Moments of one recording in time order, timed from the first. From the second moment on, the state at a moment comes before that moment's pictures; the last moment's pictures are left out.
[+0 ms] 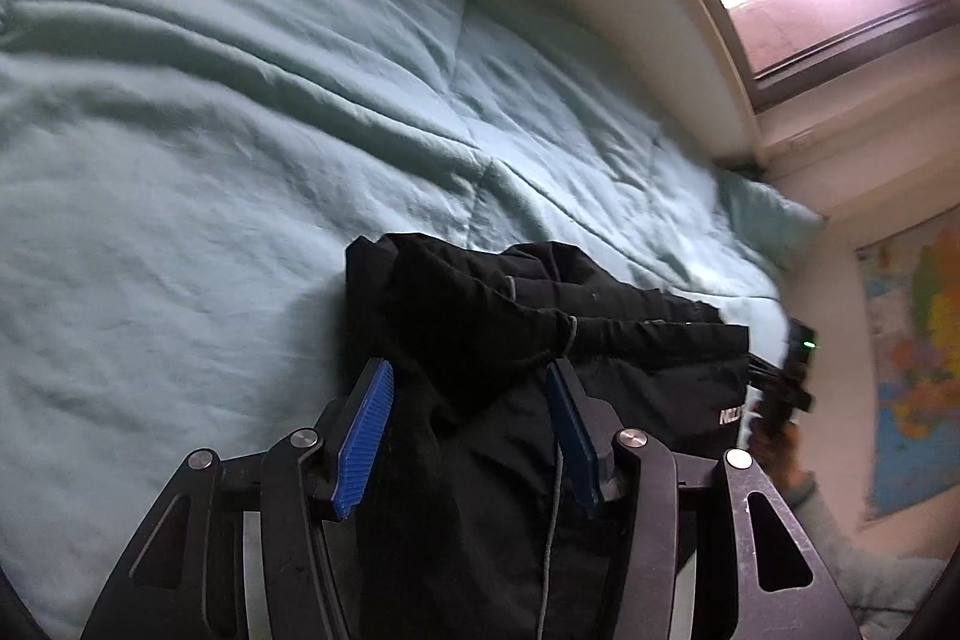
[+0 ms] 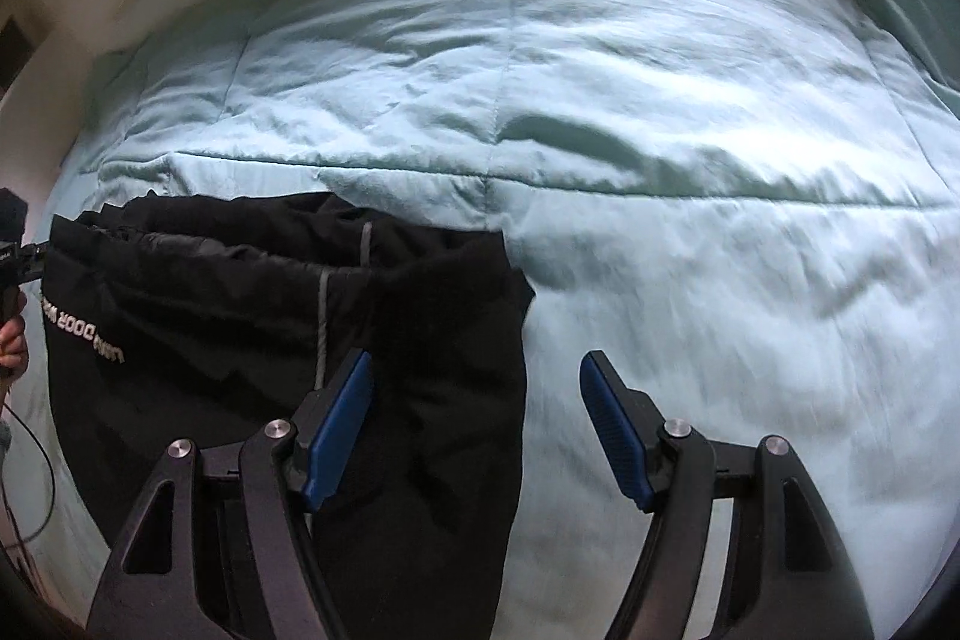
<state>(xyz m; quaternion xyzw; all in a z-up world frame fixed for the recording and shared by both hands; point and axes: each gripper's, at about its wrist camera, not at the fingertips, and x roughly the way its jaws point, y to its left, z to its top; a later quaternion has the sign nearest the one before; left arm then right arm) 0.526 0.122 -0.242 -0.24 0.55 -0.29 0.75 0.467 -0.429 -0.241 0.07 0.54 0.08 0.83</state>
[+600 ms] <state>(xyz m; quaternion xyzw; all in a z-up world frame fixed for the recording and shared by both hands) 0.530 0.113 -0.246 -0.23 0.56 -0.30 0.74 0.471 -0.417 -0.244 0.06 0.55 0.10 0.83</state>
